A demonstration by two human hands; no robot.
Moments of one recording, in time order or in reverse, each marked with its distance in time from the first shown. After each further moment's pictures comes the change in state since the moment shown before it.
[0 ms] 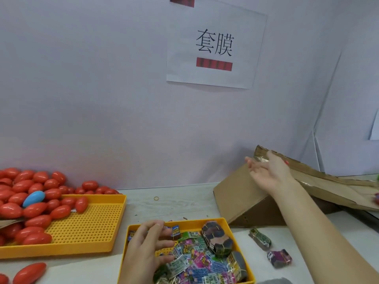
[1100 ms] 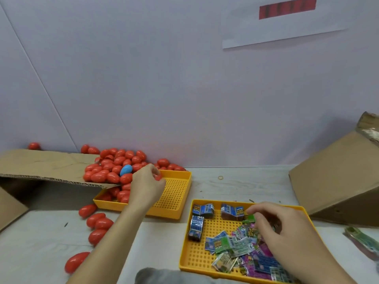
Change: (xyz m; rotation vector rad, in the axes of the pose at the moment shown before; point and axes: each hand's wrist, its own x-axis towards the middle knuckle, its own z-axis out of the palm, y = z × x) left_hand 0.074 0.075 -0.104 1.212 0.564 0.383; right_hand -0.093 0.137 -0.045 -1.298 -0.627 -0.431
